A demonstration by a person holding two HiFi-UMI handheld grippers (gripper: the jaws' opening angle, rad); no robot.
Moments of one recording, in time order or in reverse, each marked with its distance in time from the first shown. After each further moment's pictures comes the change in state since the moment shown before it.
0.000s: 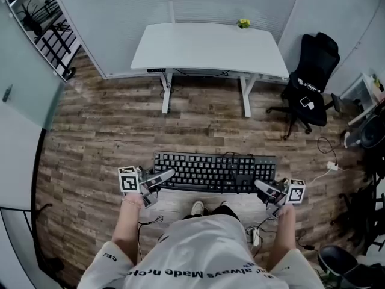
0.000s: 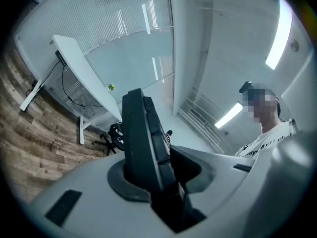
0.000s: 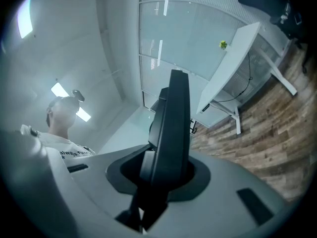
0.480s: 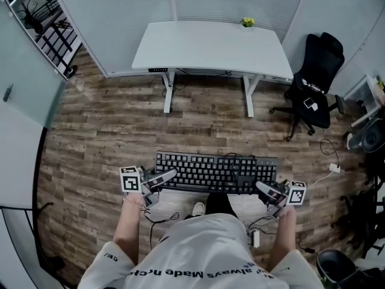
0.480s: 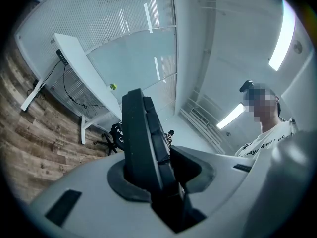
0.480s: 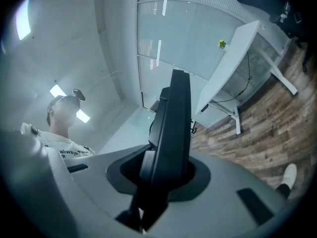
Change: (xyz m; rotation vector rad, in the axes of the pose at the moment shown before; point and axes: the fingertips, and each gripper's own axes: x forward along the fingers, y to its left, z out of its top) left arm 0.007 0.021 0.009 -0.011 0.006 0.017; right arm 0.007 -0.023 0.011 -0.002 0.000 0.000
